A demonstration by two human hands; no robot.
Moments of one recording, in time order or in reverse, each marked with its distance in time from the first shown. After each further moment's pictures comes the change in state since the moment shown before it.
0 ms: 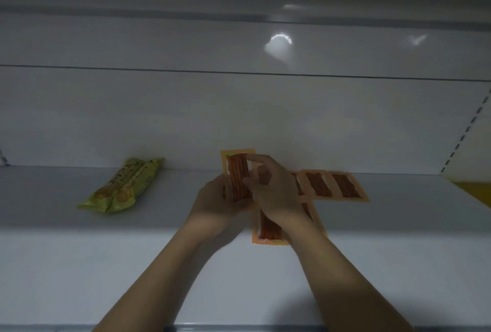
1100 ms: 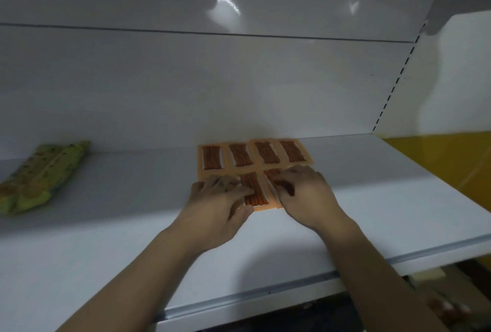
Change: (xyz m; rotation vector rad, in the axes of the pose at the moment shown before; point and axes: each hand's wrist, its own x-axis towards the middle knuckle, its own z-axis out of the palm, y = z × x) left_hand -0.022 0.005 0.078 0.650 -0.328 0.457; right_hand -0.065 0.100 -0.118 -0.839 -0.018 0.031
